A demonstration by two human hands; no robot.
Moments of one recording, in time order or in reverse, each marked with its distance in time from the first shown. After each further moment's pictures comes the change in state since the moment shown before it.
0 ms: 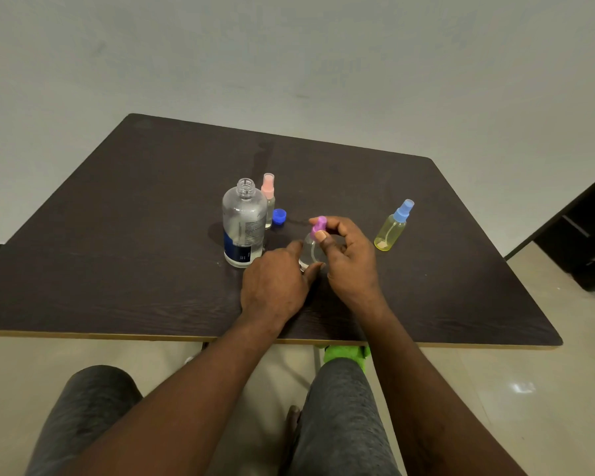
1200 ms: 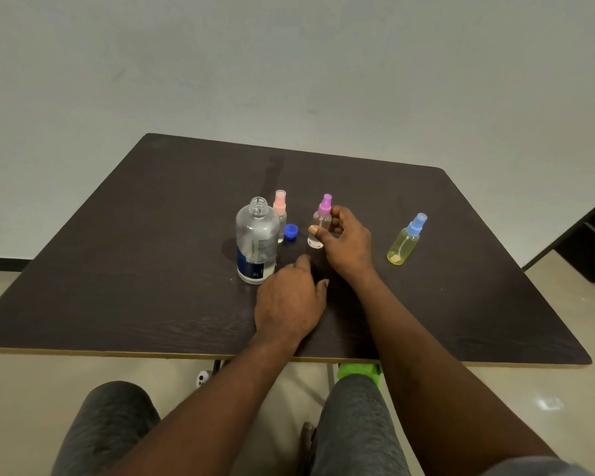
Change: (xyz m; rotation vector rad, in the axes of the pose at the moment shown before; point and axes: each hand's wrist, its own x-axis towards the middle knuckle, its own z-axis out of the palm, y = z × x) left_hand 0.000 0.007 -0.006 0.041 -0.033 -0.069; right_hand 0.067 0.021 0.027 -0.146 -0.018 0.114
